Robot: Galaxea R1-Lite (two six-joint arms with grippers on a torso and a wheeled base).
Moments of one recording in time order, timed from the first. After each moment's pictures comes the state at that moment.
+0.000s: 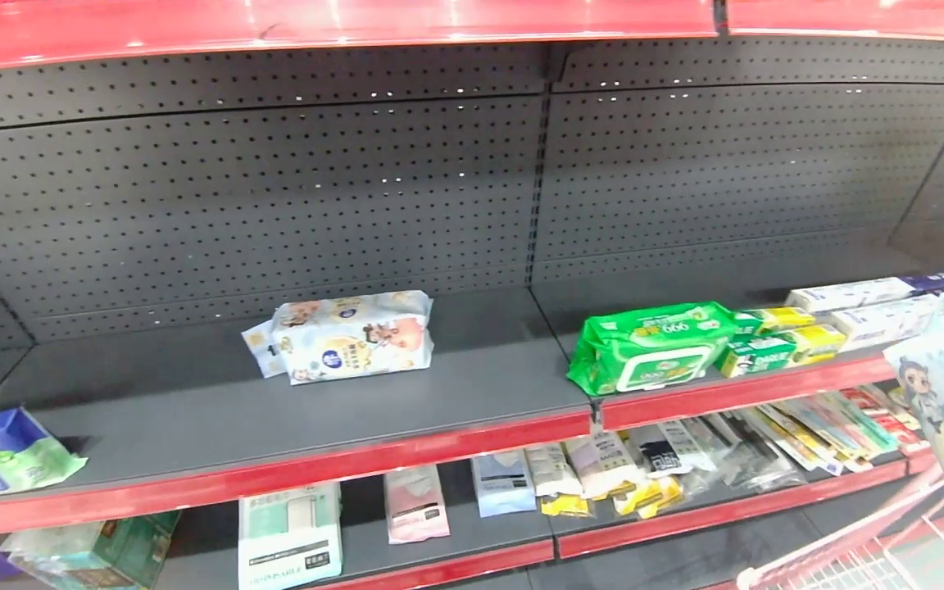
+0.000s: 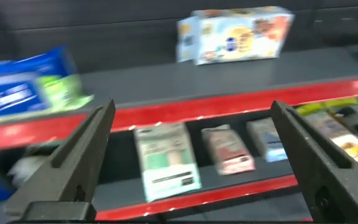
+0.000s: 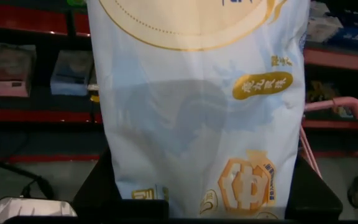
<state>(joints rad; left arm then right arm) 0.00 0.00 0.00 0.00 -0.02 0.00 0.31 0.40 -0.40 0.31 -0.37 -0.18</state>
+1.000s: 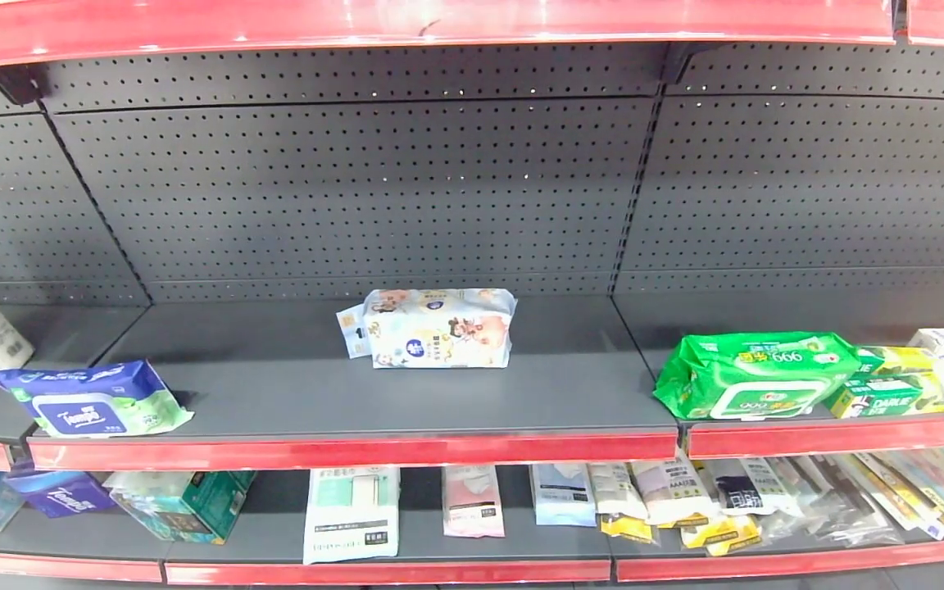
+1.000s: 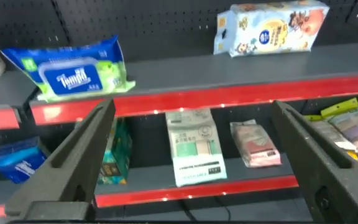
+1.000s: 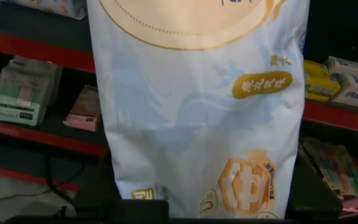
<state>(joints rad) -0.01 0.01 -0.01 0.00 -0.06 0.04 0.32 0.11 -0.32 0.32 -0.21 -0.18</state>
